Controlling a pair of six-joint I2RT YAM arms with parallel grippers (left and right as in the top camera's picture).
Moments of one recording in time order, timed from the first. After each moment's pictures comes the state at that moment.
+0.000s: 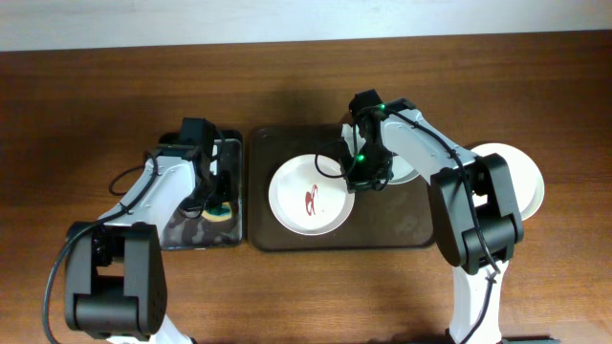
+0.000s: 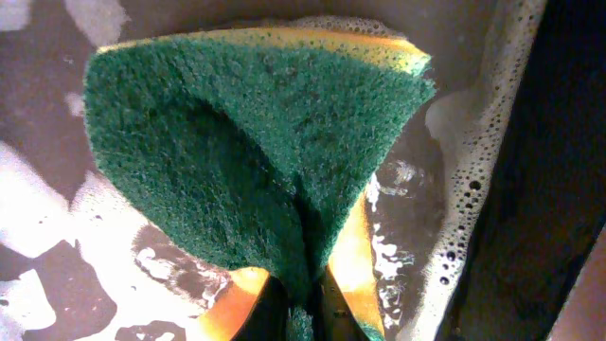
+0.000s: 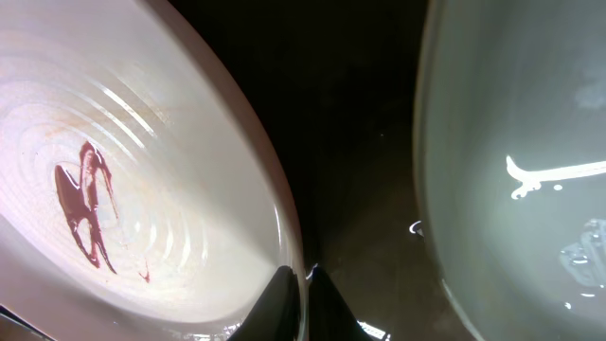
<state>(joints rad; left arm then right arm) -0.10 1.81 1.14 -0.77 -0.01 -0.22 0.32 2.16 1.57 -1.04 -0.31 0.07</state>
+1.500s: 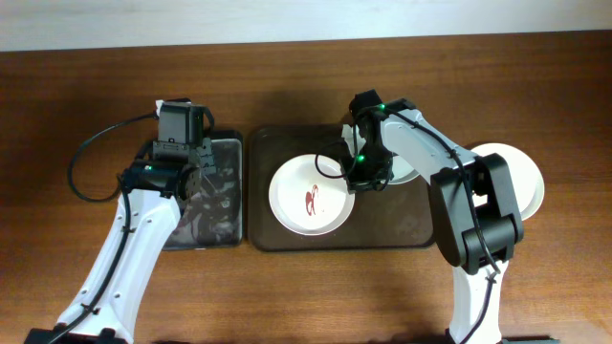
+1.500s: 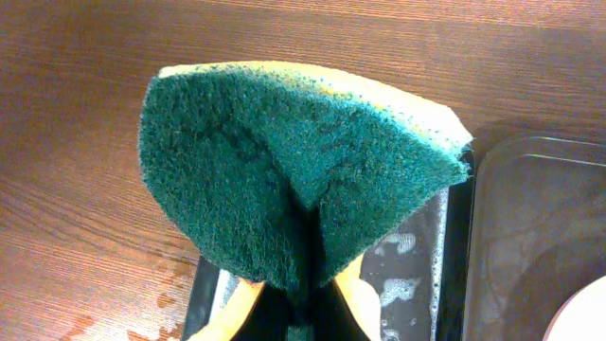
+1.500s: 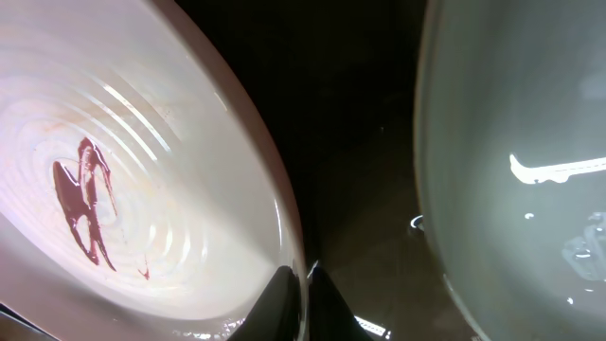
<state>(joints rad) -0.16 1.46 1.14 -0.61 -0.34 -0.20 0.32 2.16 1.57 -1.05 -0.31 0.07</state>
